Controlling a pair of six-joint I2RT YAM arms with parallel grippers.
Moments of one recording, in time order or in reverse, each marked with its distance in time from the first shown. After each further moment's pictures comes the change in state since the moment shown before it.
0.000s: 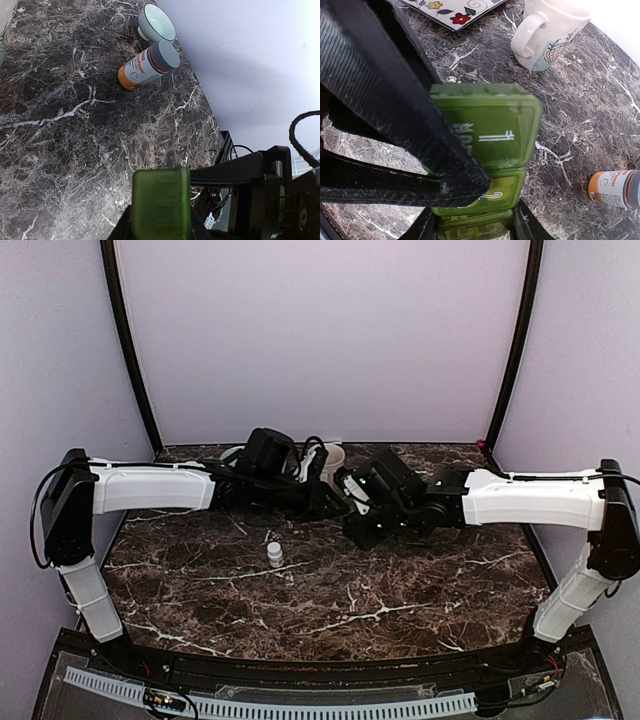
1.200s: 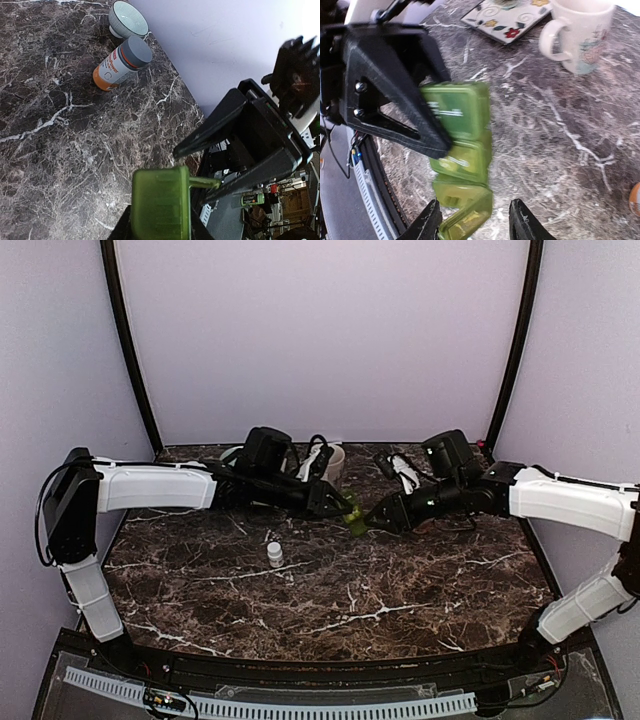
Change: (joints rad) left arm 0.013 0.017 -0.001 0.070 0.121 0.080; right arm -0.294 -0.209 -0.210 0.161 -0.649 -0.030
